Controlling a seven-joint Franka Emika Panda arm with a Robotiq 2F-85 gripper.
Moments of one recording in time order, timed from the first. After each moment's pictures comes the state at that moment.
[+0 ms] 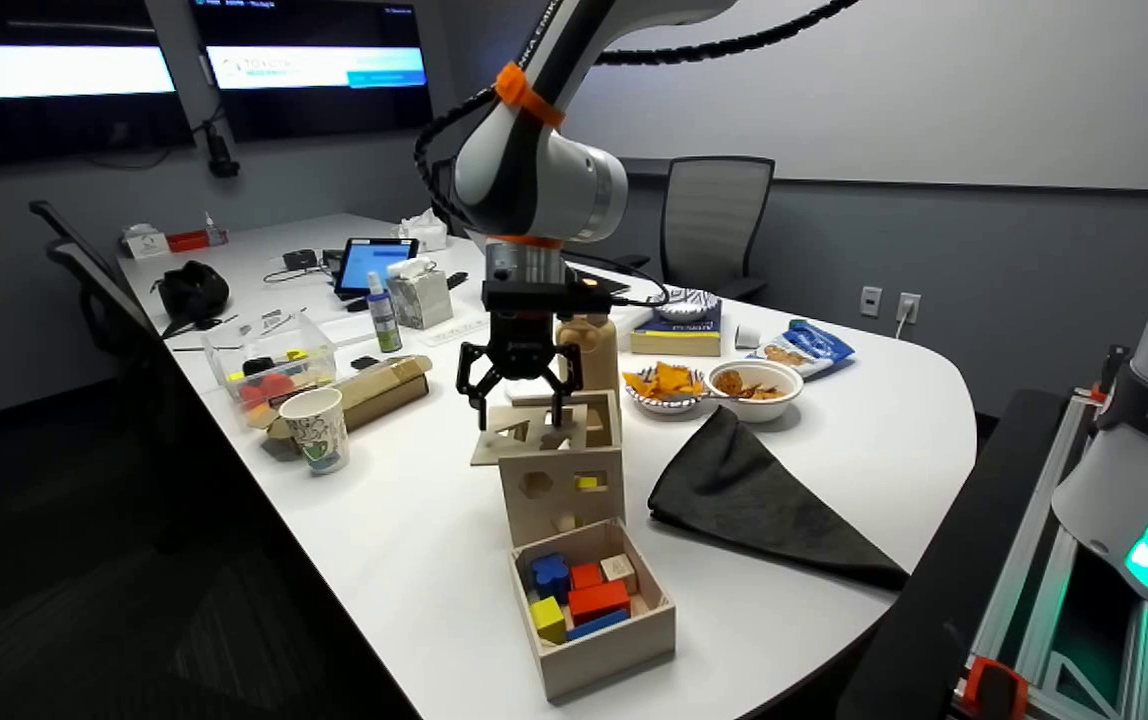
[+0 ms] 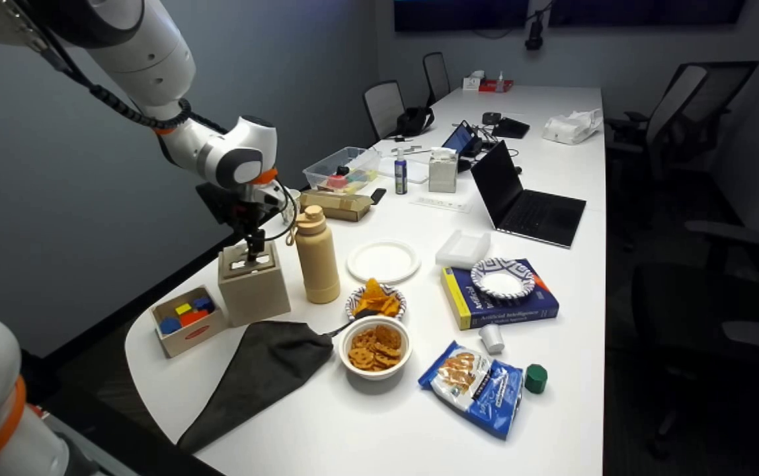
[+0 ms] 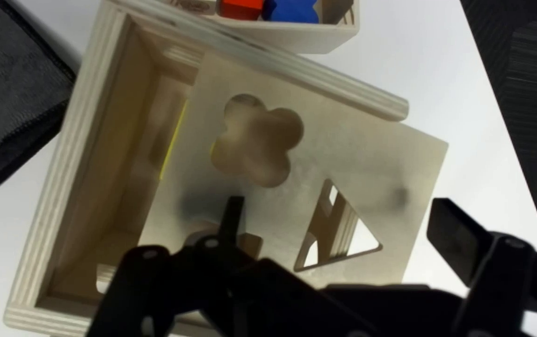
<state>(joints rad) 0.19 0.56 0.16 -2.00 0.38 2.49 0.42</state>
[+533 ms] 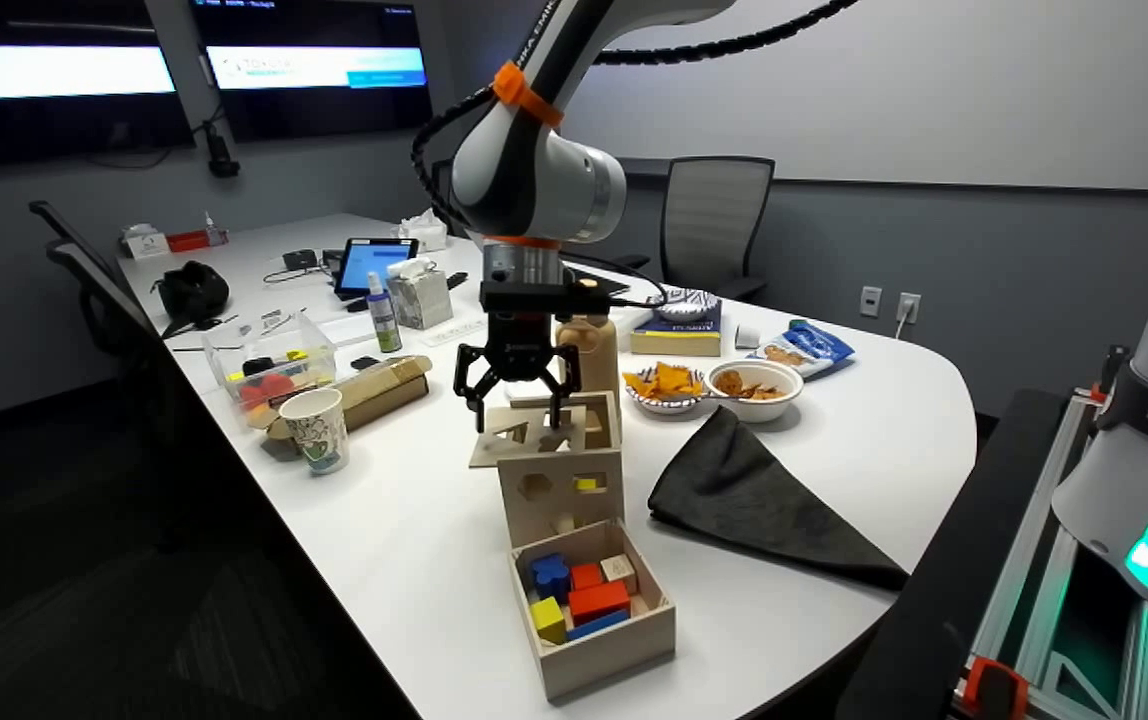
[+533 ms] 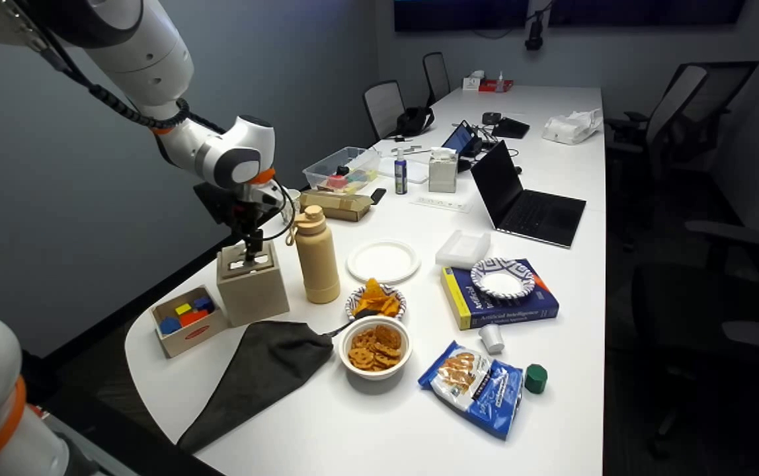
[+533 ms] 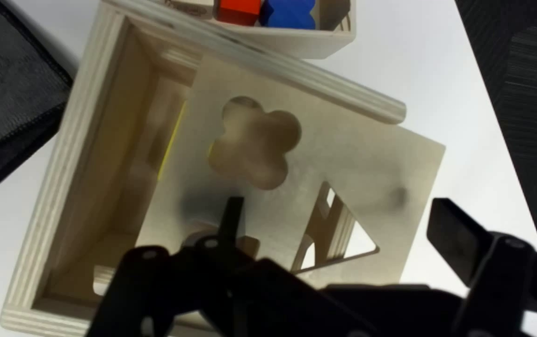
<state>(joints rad) 0.20 0.56 0.17 -2.00 0.38 2.49 0.42</state>
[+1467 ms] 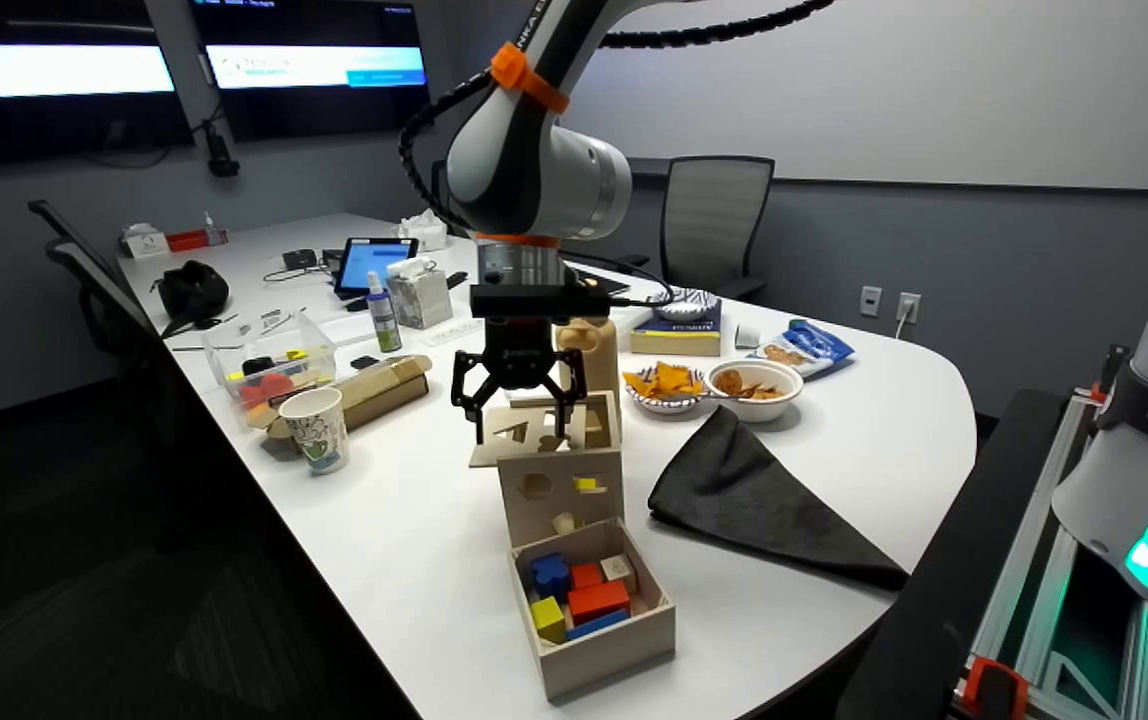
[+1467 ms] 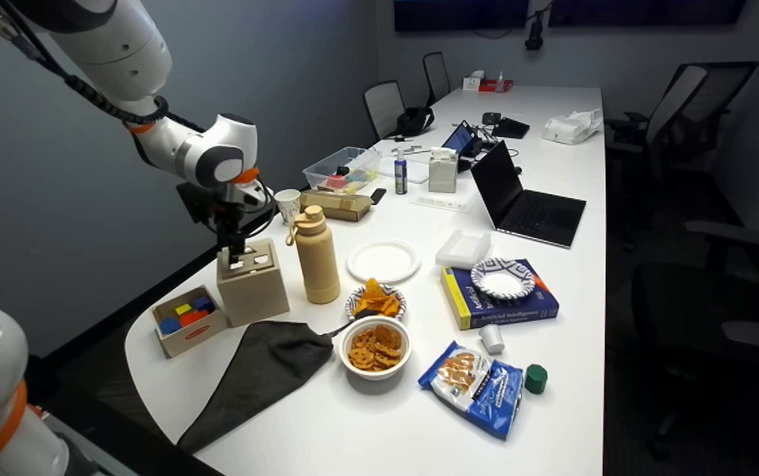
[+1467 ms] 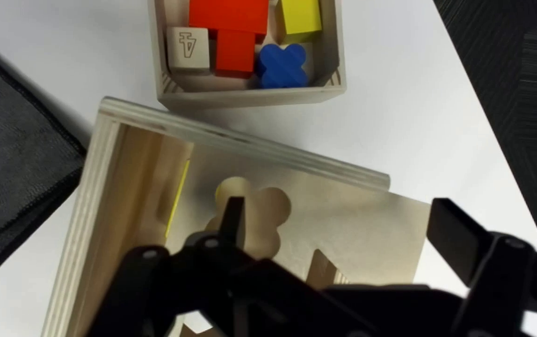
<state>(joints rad) 0.25 0.51 0.16 -2.07 0.38 2.49 0.53</state>
